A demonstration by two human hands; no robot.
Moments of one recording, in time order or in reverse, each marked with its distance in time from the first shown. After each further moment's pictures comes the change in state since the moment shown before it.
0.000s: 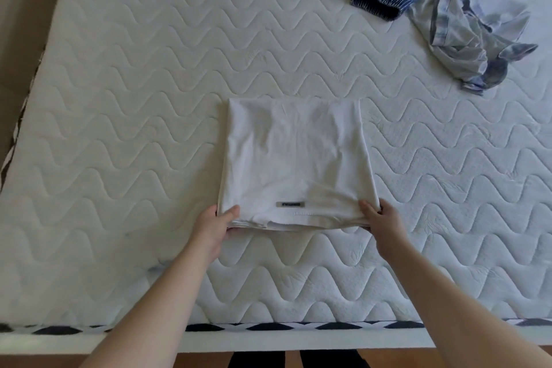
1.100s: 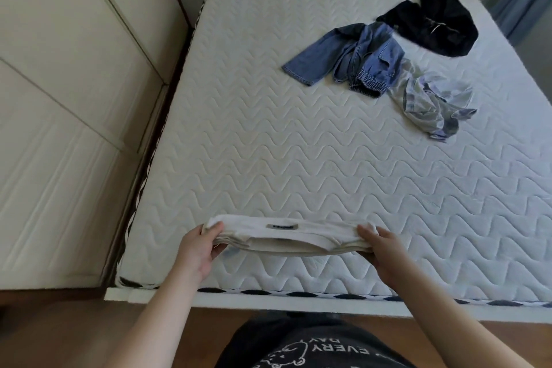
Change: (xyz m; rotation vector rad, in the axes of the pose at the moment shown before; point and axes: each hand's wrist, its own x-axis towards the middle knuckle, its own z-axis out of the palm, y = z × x) left_hand -0.290 0.104 -0.121 -0.185 0.164 0.149; right_hand -0.292 -0.108 -0.039 0.311 -0.288 0.063
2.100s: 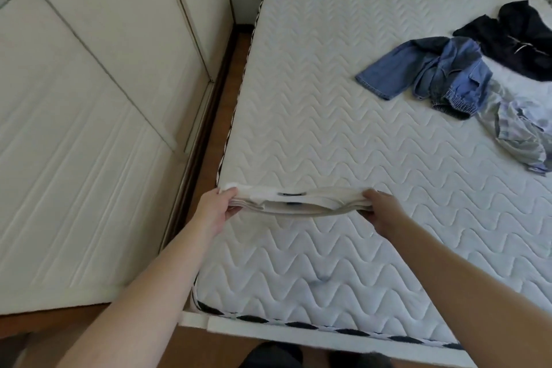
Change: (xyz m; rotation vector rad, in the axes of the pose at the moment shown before) left_hand 0.222 0.188 -0.189 -0.016 -0.046 -0.009; right_hand 0.090 -0.008 0.362 -0.054 0.137 -0.017
